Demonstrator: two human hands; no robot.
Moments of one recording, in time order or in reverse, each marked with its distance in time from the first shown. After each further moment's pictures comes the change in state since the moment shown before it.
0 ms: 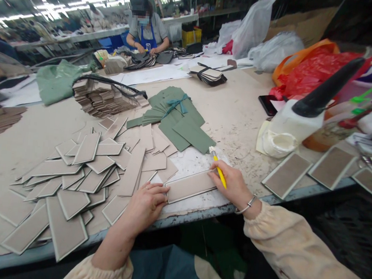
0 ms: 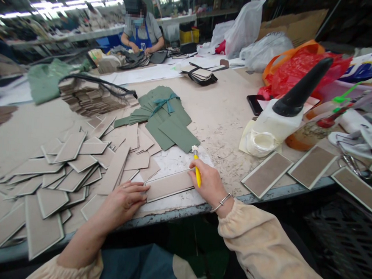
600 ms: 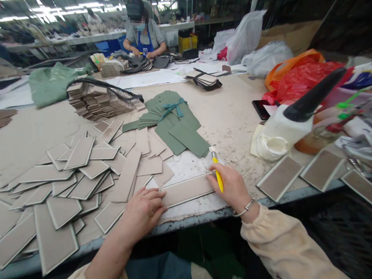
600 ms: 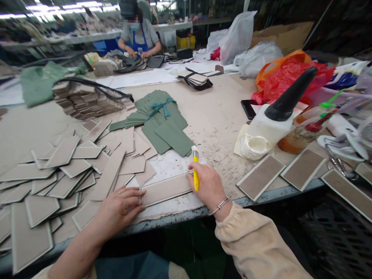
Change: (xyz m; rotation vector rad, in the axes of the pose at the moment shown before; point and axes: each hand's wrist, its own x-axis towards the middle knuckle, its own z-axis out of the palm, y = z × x) left_hand 0.002 0.006 0.005 0.050 0.016 -0.045; right_hand 0.001 0.002 -0.010 -0.158 0.040 -0.070
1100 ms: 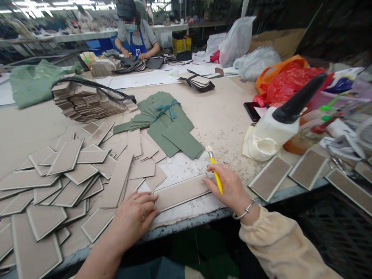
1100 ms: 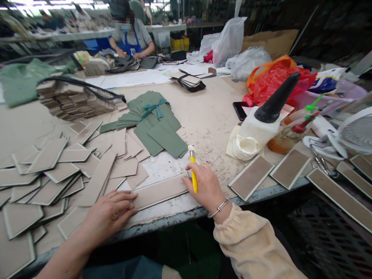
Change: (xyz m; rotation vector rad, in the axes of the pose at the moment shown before) left_hand -0.001 -0.003 0.002 0.013 0.025 0.028; right_hand -0.005 0.011 -0.011 0.080 0.015 -0.031
